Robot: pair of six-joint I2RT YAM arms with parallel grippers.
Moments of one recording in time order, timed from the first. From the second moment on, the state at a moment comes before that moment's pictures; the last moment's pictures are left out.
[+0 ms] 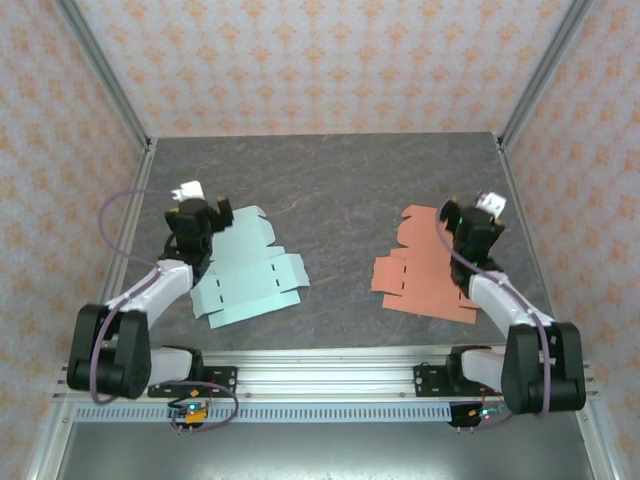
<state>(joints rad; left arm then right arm) -0.07 1.25 0.67 0.13 -0.42 -0.29 0.03 1.17 0.59 0.24 0.38 0.39</state>
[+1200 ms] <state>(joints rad) -0.14 1.61 0.88 -0.82 -0.06 -0.82 0.87 1.69 0.78 0.09 -0.17 -0.66</state>
